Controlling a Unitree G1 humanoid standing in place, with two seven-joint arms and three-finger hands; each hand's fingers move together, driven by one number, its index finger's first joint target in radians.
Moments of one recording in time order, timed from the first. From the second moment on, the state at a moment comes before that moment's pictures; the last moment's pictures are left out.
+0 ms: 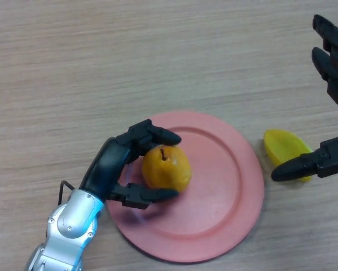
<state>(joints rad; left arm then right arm) -0.24 0.18 -0.18 0.36 0.11 -0.26 -0.12 -0.16 -0.30 -0.10 -0.62 -0.01 0.53 0.25</state>
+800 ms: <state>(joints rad) -0.12 0.26 0.10 -0.30 0.04 0.05 -0.24 -0.15 -0.30 -0.10 -0.69 0.01 0.56 0.25</state>
